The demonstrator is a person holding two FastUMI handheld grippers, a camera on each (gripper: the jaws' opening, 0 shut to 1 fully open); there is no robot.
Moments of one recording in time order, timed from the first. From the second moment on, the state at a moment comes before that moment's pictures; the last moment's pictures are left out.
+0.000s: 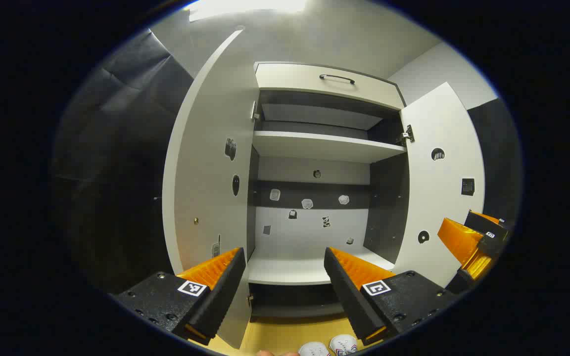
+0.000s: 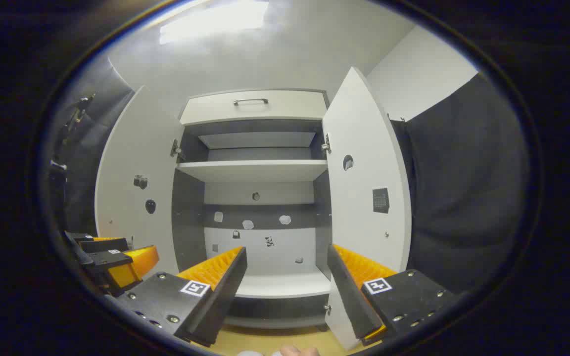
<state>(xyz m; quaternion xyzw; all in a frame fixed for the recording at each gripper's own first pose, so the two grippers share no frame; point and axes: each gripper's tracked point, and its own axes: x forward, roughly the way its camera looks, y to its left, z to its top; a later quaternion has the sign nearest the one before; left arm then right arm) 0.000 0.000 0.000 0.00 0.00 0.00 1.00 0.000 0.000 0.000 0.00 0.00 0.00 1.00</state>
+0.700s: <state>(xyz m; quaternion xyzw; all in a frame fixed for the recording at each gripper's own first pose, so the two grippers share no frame) -0.004 0.010 0.002 0.01 0.00 0.00 1.00 0.004 0.004 -0.059 0.00 0.05 0.00 1.00</state>
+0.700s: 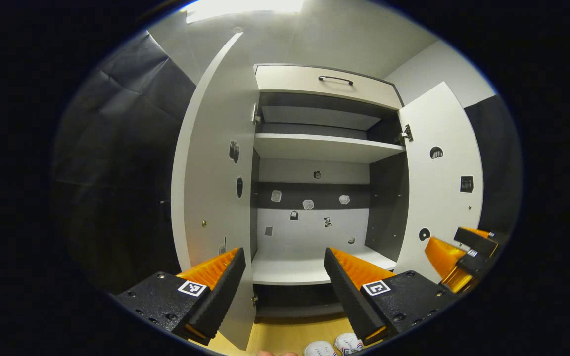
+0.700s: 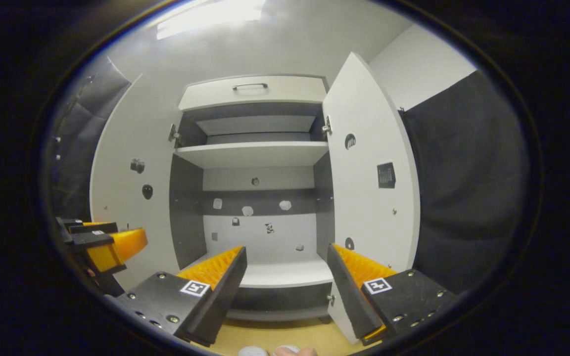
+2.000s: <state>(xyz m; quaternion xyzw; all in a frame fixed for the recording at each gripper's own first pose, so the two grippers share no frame) 0.003 0.023 -0.042 0.02 0.05 0.01 1.00 -0.134 0.008 -0.532 -0.05 0.55 0.06 0.83</state>
